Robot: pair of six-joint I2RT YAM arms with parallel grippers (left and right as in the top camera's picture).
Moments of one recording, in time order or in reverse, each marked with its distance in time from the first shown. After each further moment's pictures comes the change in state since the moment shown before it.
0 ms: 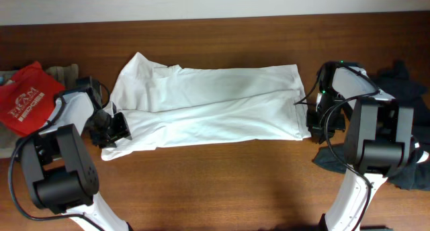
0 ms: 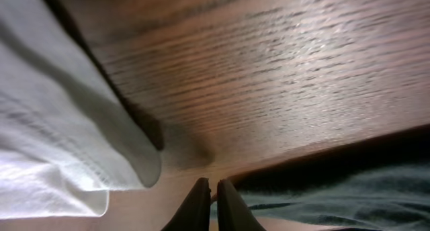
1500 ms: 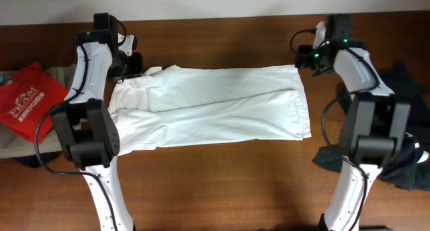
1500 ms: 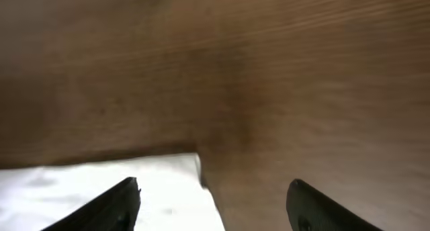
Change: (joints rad) left arm -0.162 0.395 0.827 -0.099 0.096 0.149; right arm 0.025 0.123 0.298 0.730 -0.215 -0.079
